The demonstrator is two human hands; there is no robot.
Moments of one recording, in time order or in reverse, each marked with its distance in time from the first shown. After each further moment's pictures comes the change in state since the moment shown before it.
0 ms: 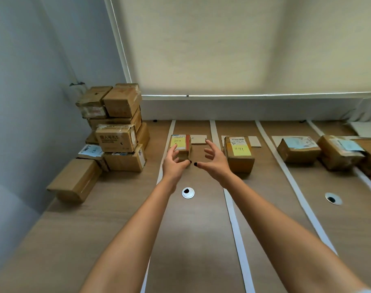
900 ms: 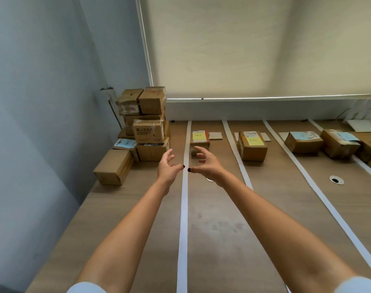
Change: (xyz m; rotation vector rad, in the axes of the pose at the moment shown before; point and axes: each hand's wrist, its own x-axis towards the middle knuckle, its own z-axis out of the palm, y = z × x) left_hand -0.104 -0.012 -0.160 0.084 0.007 0.022; right_hand -0.124 -0.054 0.120 -0.041 -0.169 -0.031
